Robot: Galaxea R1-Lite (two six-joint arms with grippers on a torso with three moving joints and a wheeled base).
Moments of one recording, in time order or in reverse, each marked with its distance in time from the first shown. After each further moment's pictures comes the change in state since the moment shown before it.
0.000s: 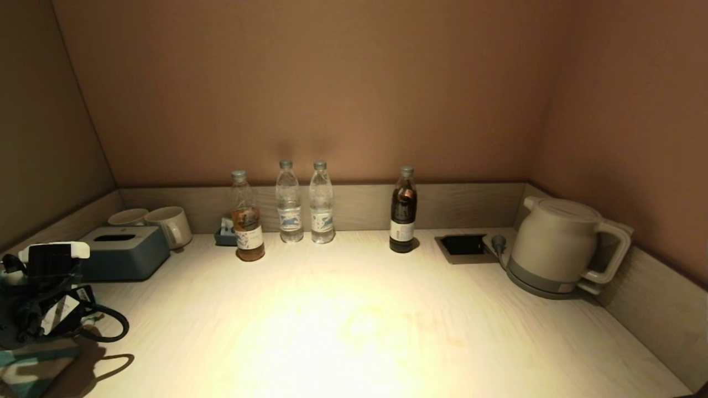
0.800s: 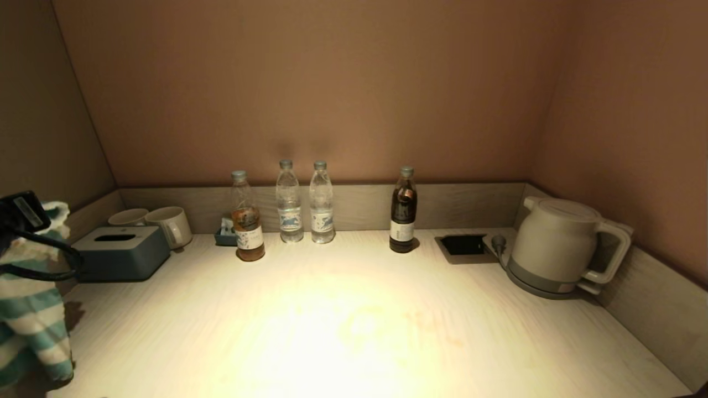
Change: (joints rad) left arm -0.122 -0.495 -0.081 0.031 -0.081 0.114; right arm 0.000 0.000 0.000 0.000 0.000 0.000
